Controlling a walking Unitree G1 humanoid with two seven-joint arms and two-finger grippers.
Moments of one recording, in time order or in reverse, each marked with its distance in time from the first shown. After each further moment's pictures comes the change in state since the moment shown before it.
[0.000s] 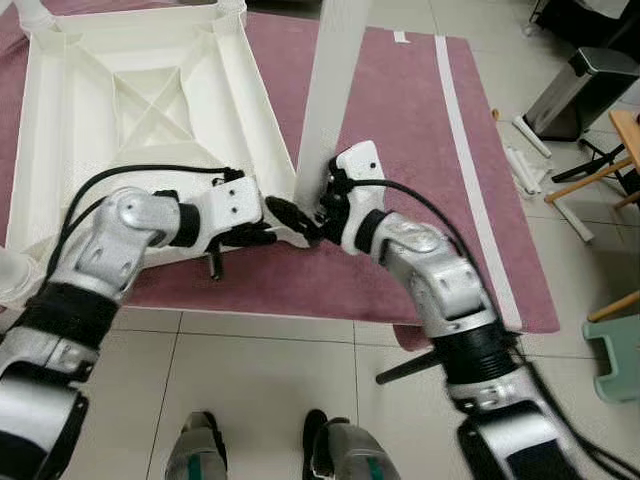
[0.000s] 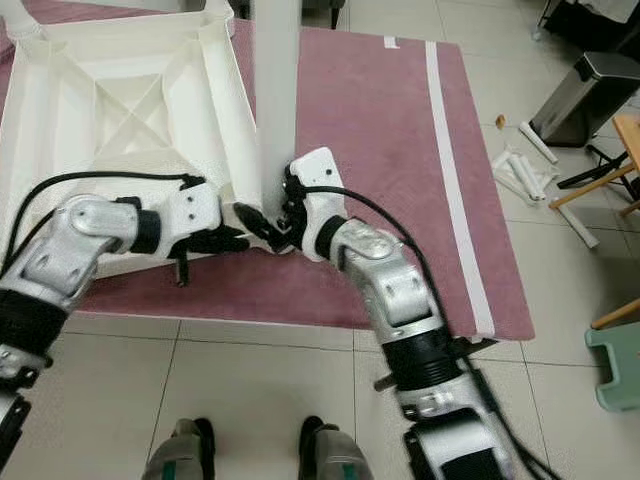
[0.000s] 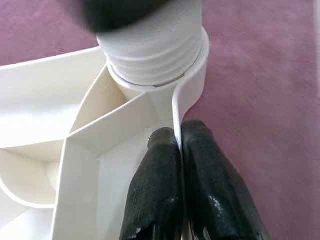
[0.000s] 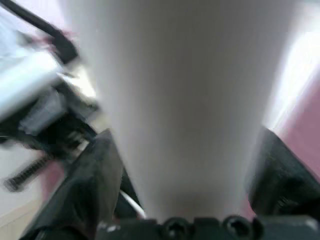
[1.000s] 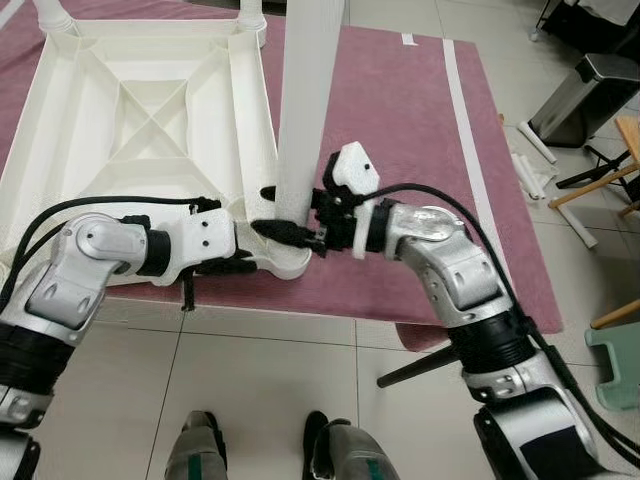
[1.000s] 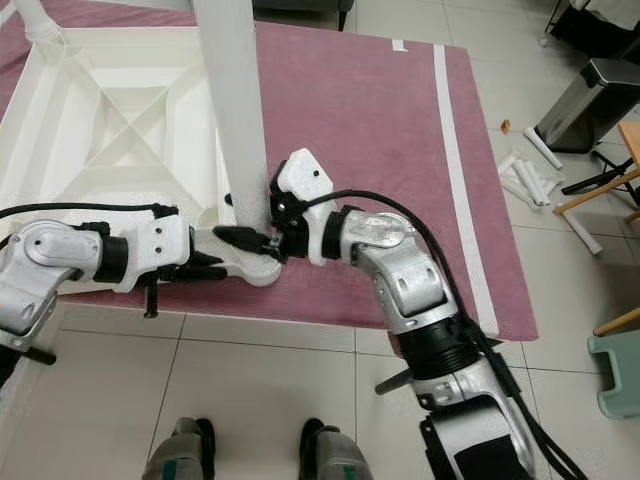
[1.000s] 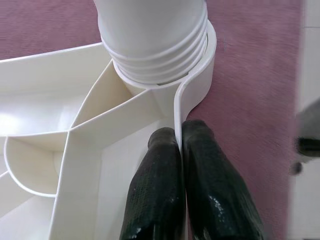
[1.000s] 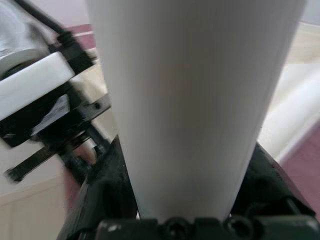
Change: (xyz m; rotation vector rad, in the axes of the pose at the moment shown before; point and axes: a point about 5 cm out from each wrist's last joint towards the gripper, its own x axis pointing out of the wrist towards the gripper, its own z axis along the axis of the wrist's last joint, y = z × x) left arm -0.003 -0.006 -0.003 -0.050 0.028 0.067; right arm 0.015 -0.007 -0.007 -0.011 0.072 -0.064
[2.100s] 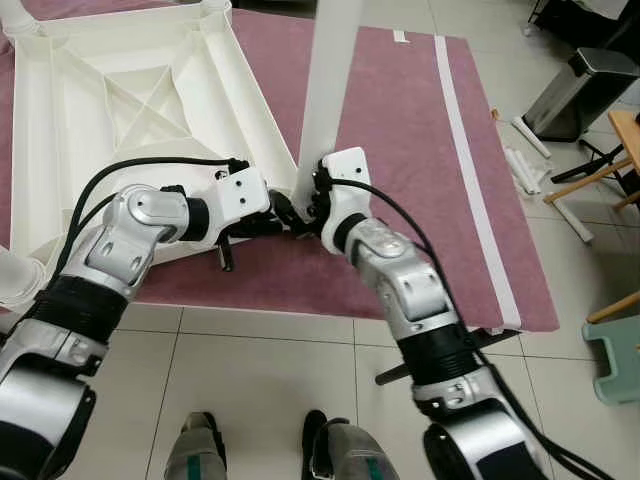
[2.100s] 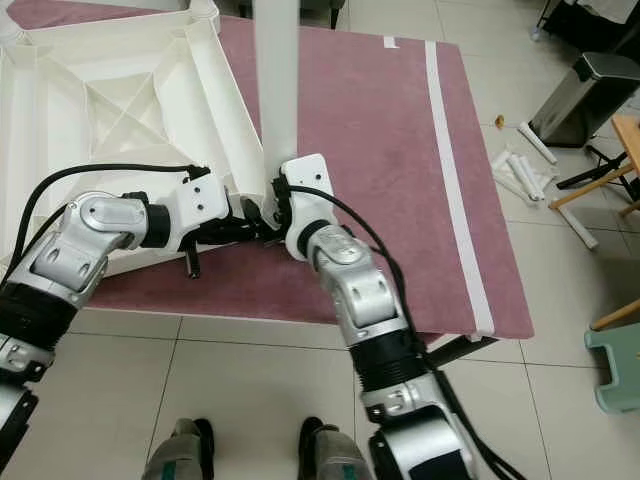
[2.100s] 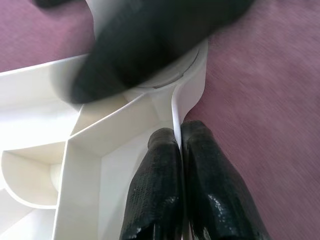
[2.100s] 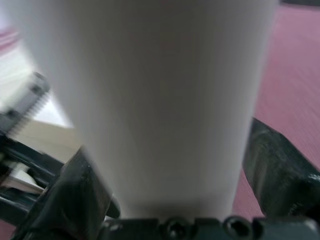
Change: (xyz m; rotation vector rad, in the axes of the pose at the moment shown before) left arm 0.013 0.015 0.007 -0.009 -0.033 0.003; right arm 0.005 0.000 -0.009 0.108 -0.053 -0.259
